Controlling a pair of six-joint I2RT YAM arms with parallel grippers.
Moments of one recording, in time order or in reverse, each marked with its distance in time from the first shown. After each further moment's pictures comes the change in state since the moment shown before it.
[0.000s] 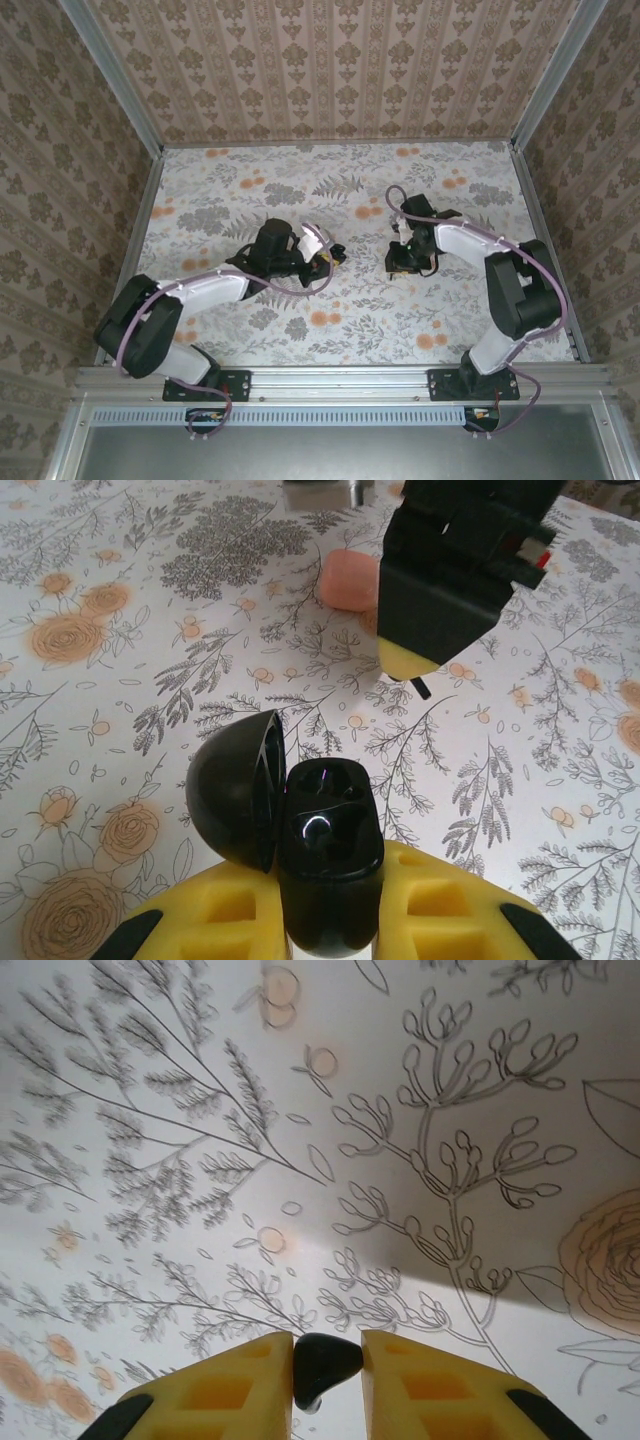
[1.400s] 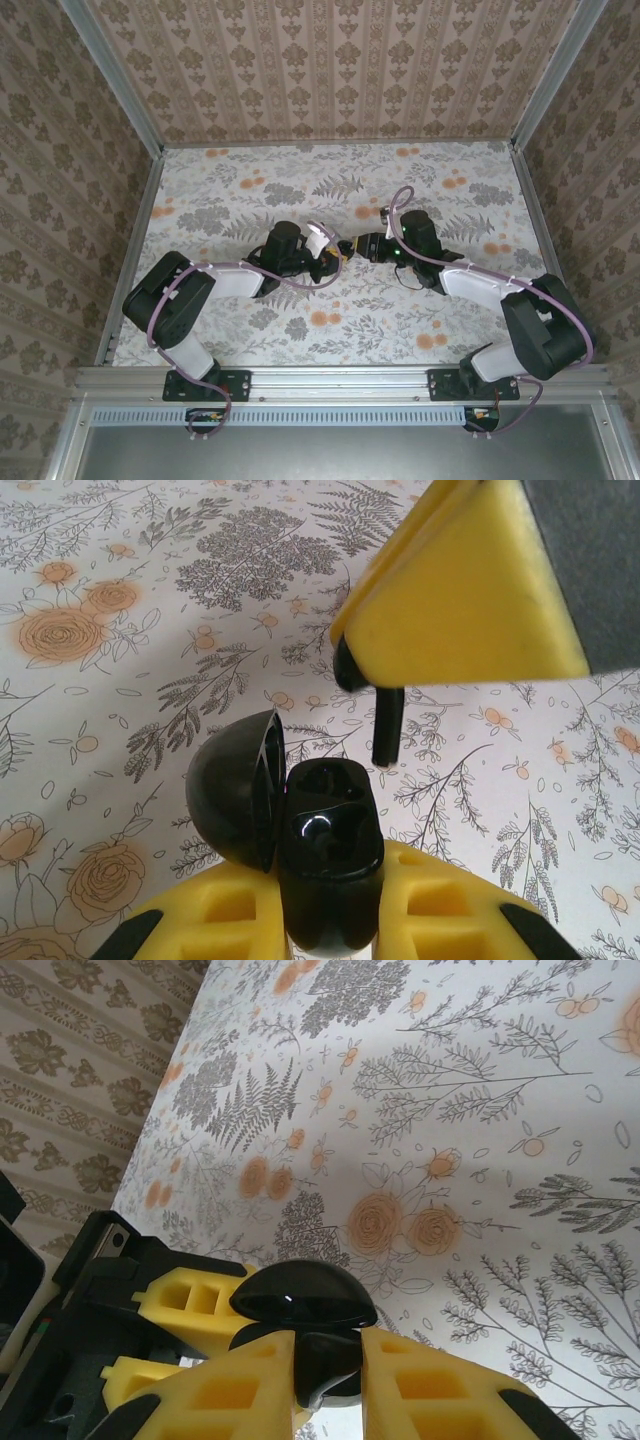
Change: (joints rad) left arm -0.011 0.183 0.000 0.269 -0.015 -0.145; right arm 0.154 -0.216 -0.340 0.938 -0.097 0.276
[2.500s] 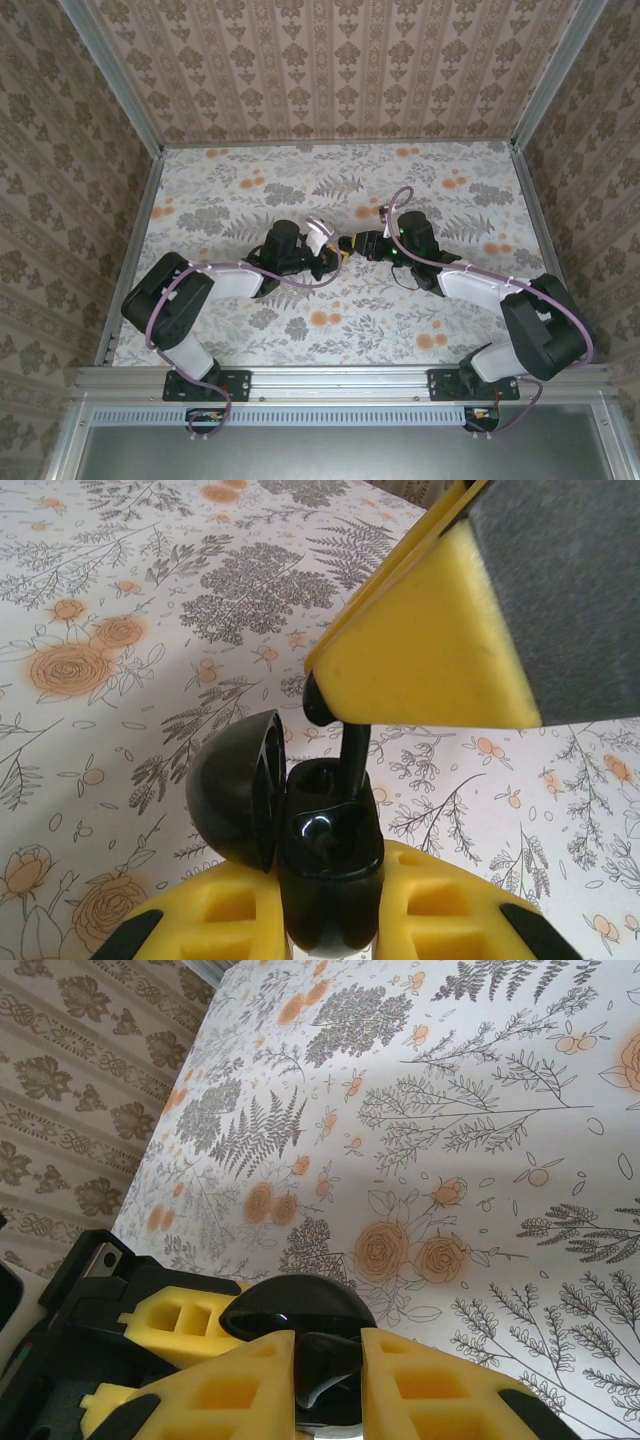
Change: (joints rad) left arm 0.000 -0.012 0.000 0.046 0.001 -0.027; right arm 0.026 0.000 -0.003 0.050 0.065 0.022
